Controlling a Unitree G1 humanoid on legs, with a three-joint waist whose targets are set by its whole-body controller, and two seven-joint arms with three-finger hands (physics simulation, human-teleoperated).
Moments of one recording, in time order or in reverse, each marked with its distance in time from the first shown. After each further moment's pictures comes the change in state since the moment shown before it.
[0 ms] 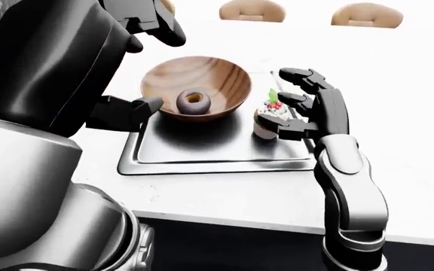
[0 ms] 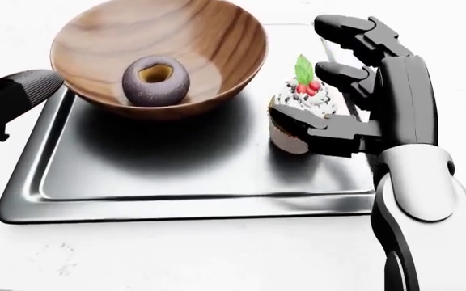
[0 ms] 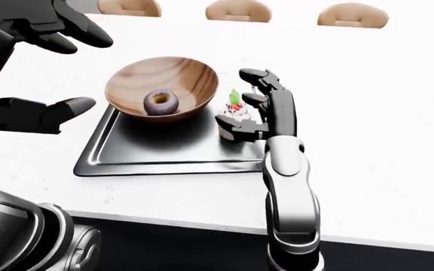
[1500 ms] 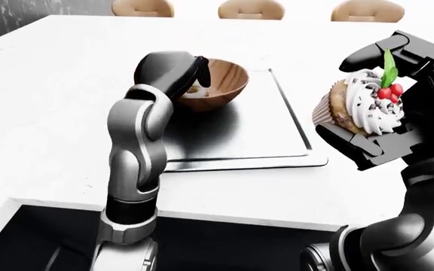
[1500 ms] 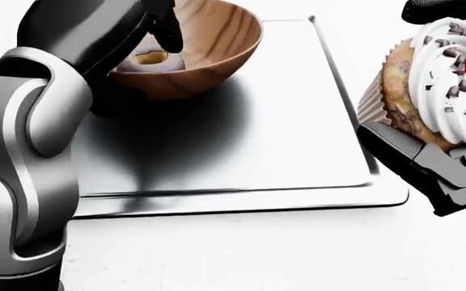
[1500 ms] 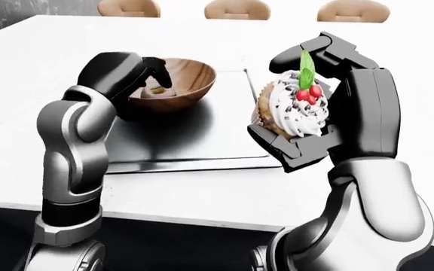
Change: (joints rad) left arm 0.093 -0.032 -0.062 0.723 -0.093 -0.301 0.484; right arm -0.199 0.073 -0.131 -0.521 -0.706 0.371 0.793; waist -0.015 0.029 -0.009
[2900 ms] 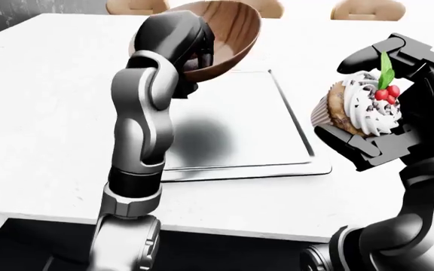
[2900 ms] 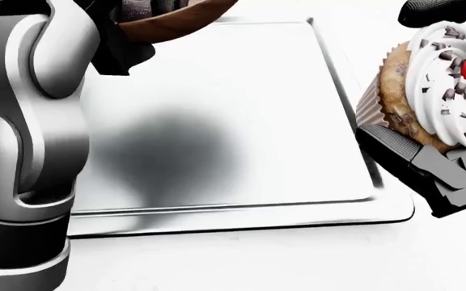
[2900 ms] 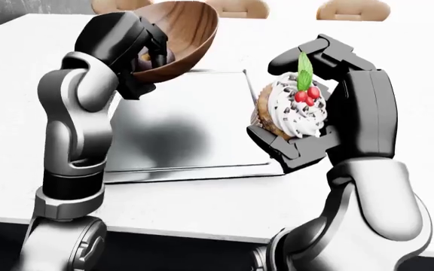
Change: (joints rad) left arm -0.183 0.008 -0.008 0.157 -0.077 0.069 0.147; right arm 0.007 0.001 0.005 0.003 -0.005 -0.001 0.004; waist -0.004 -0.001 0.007
